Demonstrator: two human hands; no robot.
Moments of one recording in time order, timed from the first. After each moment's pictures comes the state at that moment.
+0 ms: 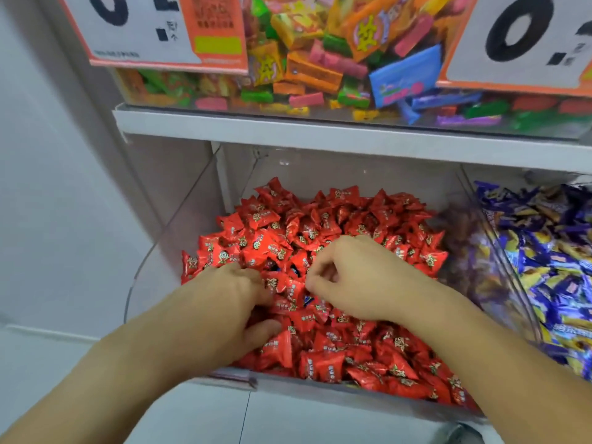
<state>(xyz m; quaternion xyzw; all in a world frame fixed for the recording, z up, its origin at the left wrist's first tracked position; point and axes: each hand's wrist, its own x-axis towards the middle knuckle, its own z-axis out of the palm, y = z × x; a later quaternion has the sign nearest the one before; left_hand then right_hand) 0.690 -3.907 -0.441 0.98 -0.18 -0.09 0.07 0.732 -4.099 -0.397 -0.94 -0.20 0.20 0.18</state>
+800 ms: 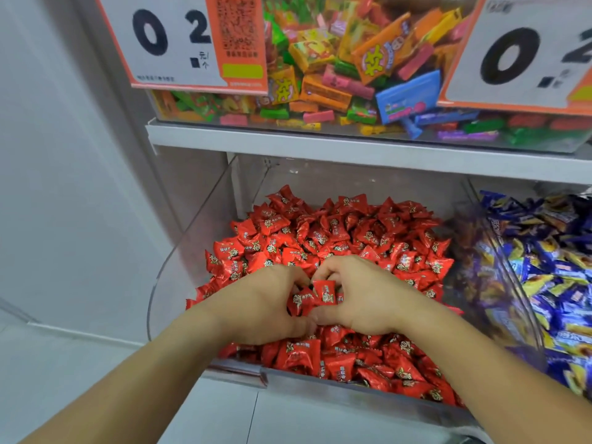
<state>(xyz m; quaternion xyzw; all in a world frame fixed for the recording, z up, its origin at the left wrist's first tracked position) 0.706 -3.933 -0.443 0.94 -0.09 -0.19 0.26 0.742 -4.110 -0.437 -0.92 -0.19 0.23 0.26</state>
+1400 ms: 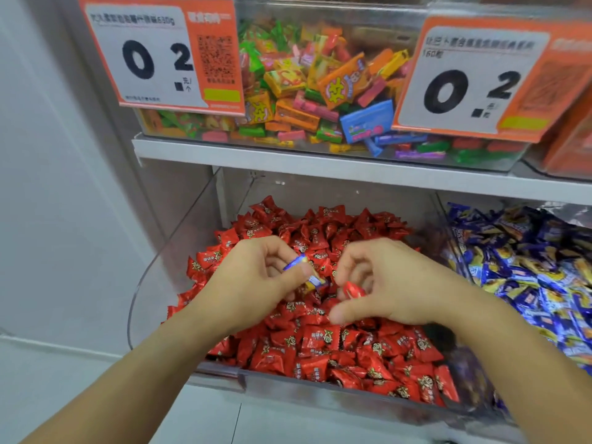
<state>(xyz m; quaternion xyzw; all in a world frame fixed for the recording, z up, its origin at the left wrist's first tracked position) 0.703 -3.953 -0.423 0.84 -0.02 -0.01 0.54 0.738 -4.161 -0.393 -0.92 -0.20 0.18 0.26</state>
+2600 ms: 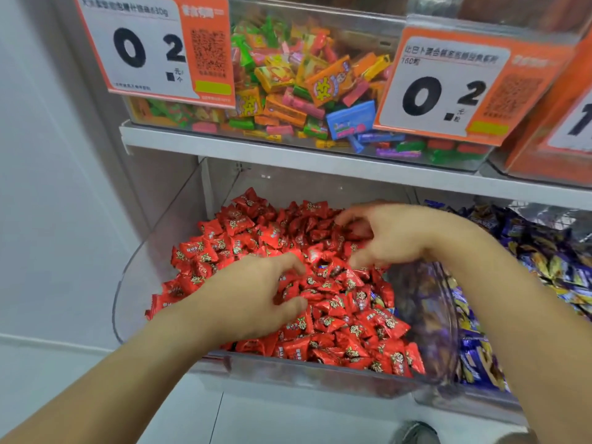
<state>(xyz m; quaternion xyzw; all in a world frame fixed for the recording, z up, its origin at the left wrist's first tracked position) 0.694 -3.960 -0.428 0.96 -0.16 -0.05 0.24 0.780 -4.168 -0.357 -0.95 -0.14 0.25 0.11</state>
